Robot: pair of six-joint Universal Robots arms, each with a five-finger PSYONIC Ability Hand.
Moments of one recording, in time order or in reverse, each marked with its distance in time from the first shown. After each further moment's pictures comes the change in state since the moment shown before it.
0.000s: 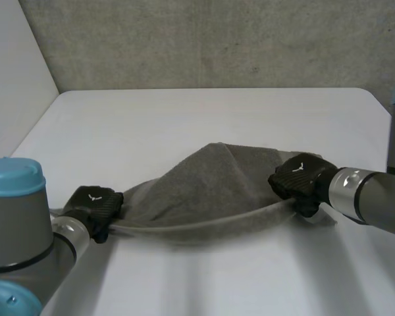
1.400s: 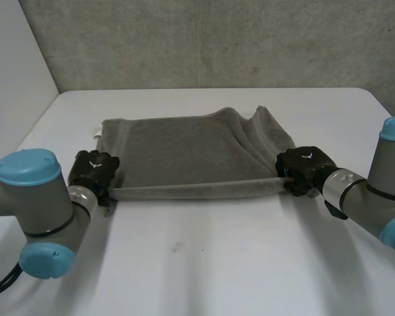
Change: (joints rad) left arm 0.070 -0.251 0.166 0.331 -0.010 0.117; right arm -0.087 0.186 0.057 -0.485 -0.039 0.415; left_hand -0.590 -0.628 -0.628 -0.631 -0.622; right_hand 0.000 0.011 0.004 0.004 0.019
